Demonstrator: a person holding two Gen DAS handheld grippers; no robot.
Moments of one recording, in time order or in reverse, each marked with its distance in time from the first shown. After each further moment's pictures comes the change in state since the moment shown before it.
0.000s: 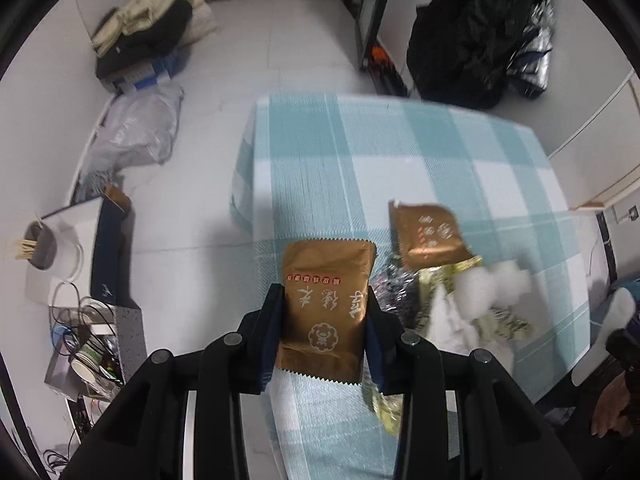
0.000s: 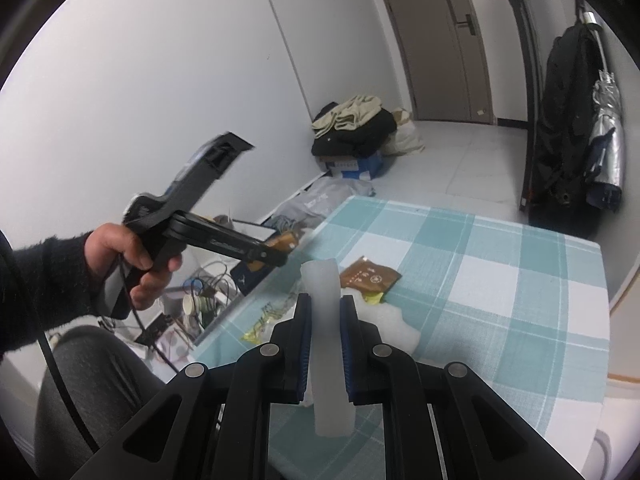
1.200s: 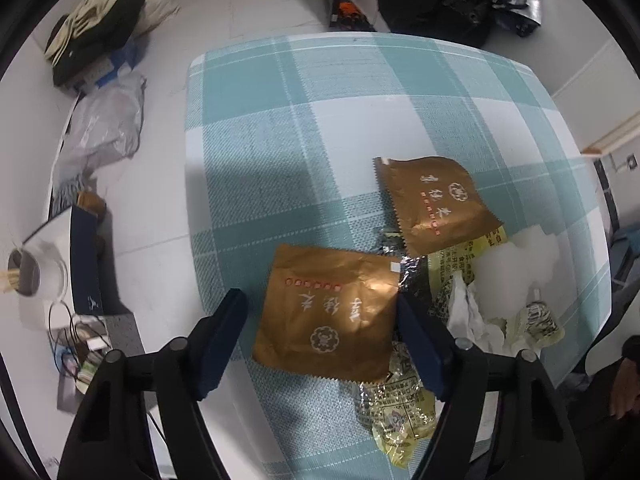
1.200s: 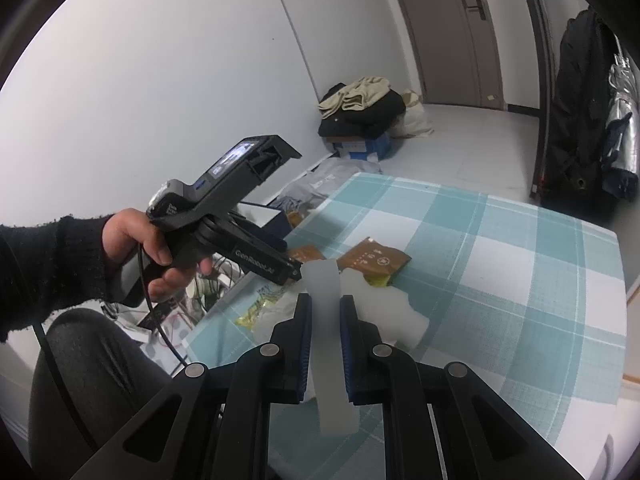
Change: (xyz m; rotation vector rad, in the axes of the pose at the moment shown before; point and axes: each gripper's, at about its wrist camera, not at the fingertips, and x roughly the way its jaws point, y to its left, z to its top) left arm 0.059 -0.009 0.003 0.142 0.172 -0.027; right arm 0.024 0.001 -0.009 -0.032 0.077 0.028
